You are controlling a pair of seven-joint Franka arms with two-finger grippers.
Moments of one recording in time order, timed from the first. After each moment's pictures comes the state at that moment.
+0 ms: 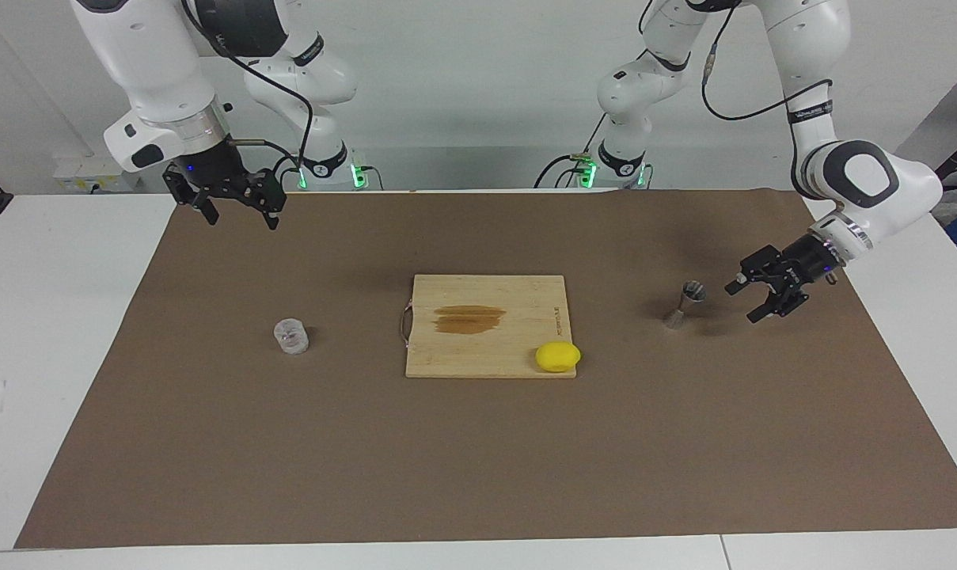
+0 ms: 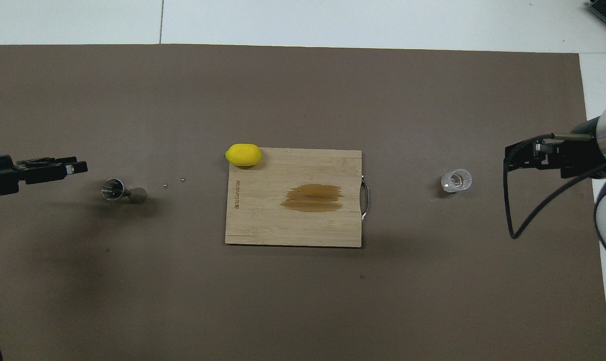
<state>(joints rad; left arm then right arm) 0.47 0.20 -0.13 -2.03 -1.01 1.93 1.11 0.03 -0.02 0.03 -1.63 0.00 1.60 0.20</state>
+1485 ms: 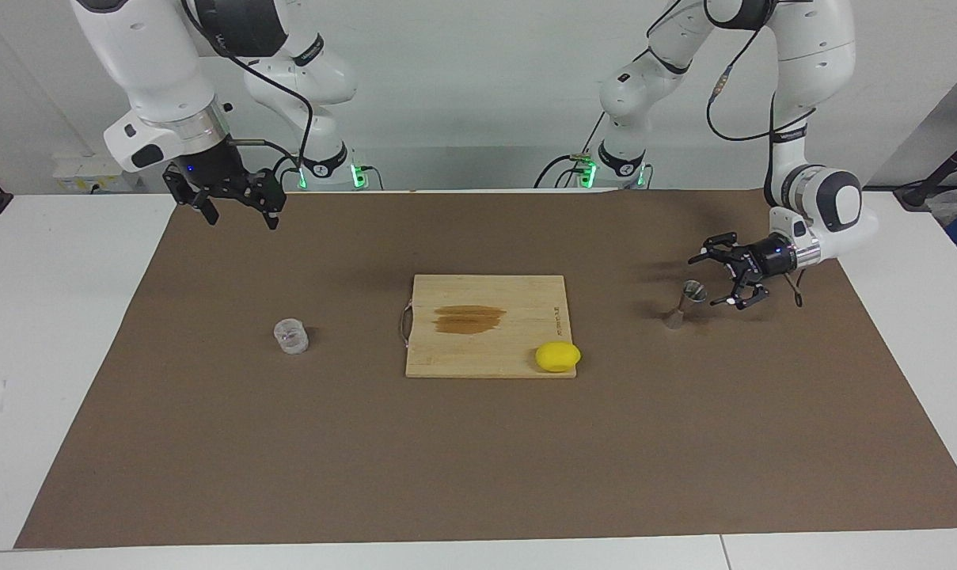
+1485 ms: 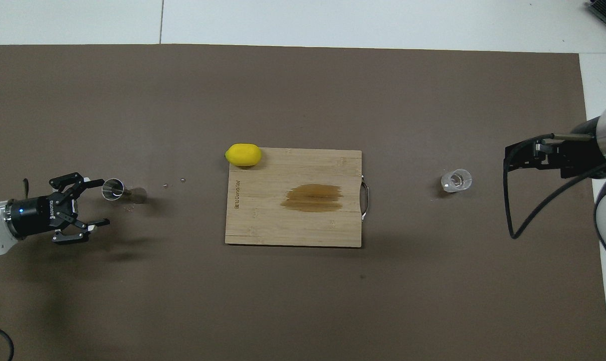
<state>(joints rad) 0.59 0.30 -0.13 -2.20 -1.21 1.58 2.34 0.03 -0.02 0.03 -1.63 0.00 1.60 0.20</state>
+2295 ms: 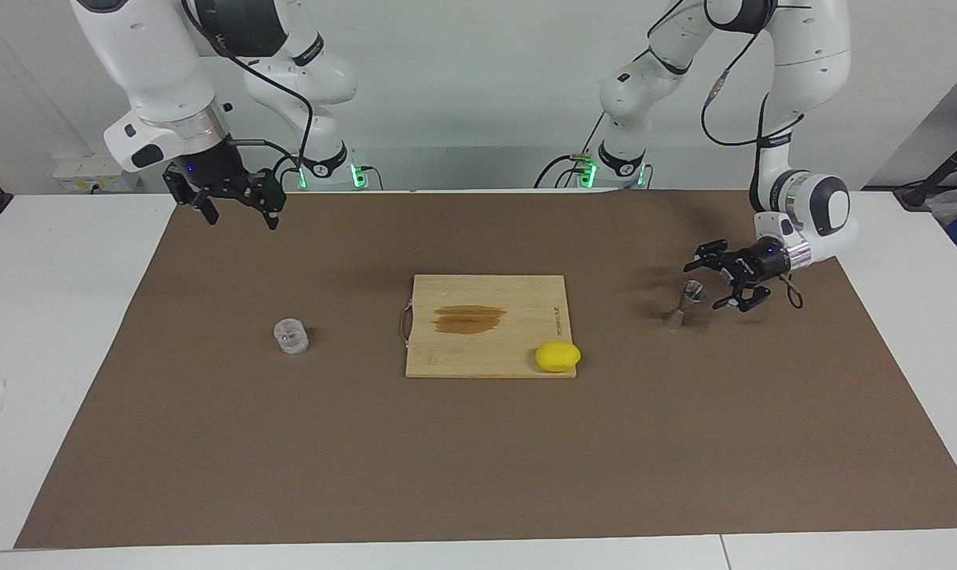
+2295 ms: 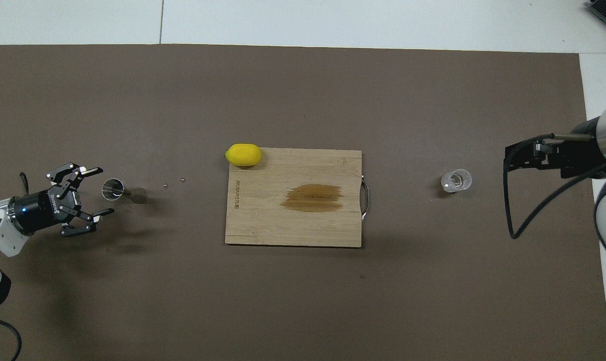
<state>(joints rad) 0.57 0.31 -0.14 -2.21 -1.36 1.58 2.53 0.03 -0.02 0.03 -1.63 0.00 1.60 0.20</state>
